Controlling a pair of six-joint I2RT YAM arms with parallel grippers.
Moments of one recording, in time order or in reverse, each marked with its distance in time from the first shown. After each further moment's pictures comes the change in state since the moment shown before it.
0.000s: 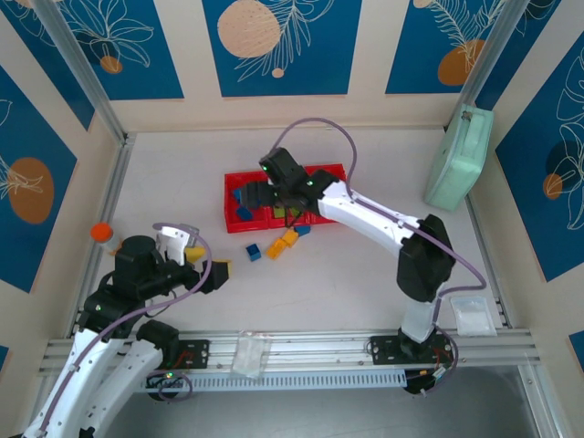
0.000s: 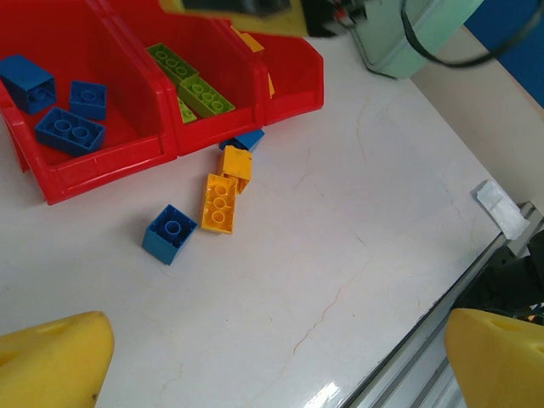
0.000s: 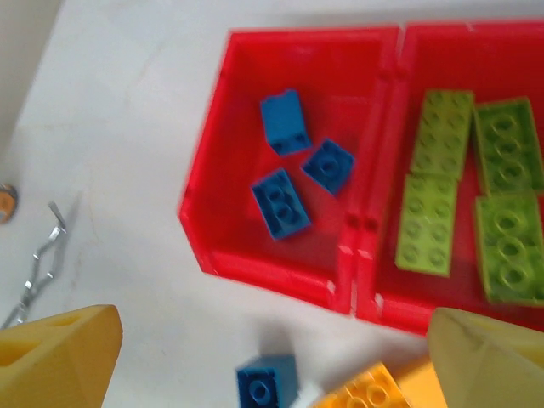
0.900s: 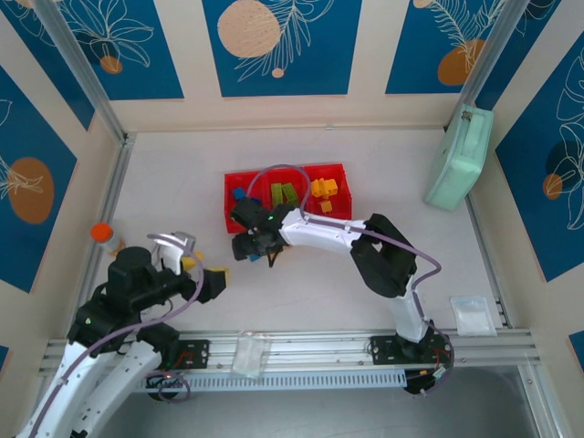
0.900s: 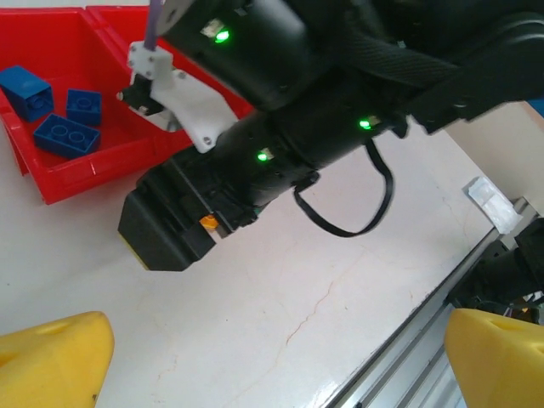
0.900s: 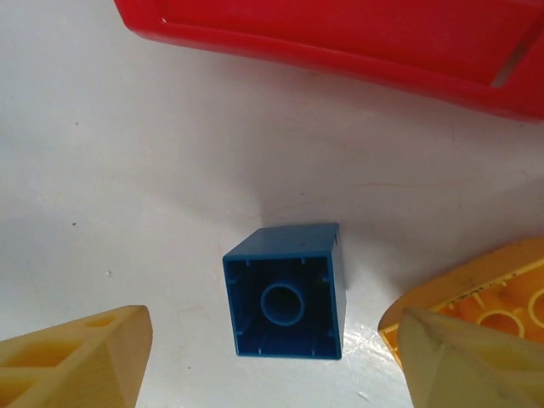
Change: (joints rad) left arm -0.109 -0.105 0.013 -0.055 -0.094 -0.032; right arm 0.169 0.247 -0.001 -0.089 -0.040 0.079
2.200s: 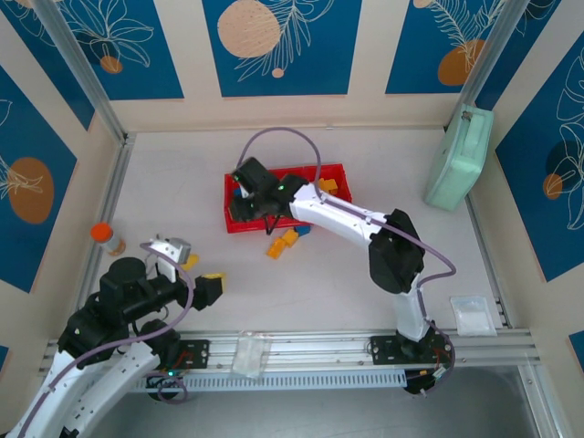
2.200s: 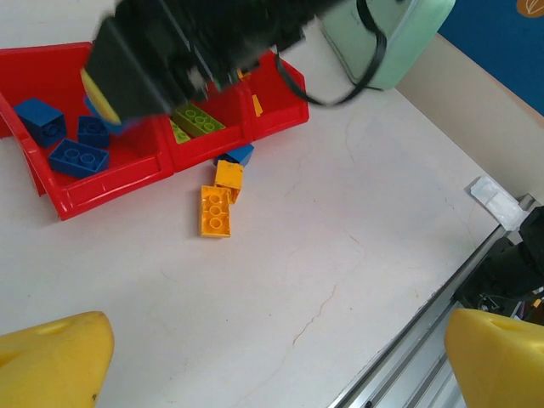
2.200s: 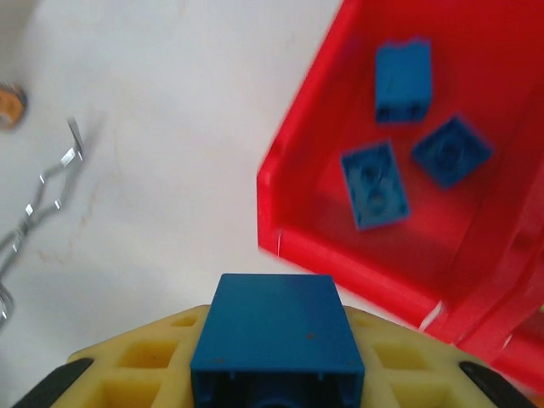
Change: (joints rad) left arm -0.102 -0.060 0.013 -0.024 -0.114 0.001; right arm -0.107 -0.026 0.259 0.027 -0.034 -0.231
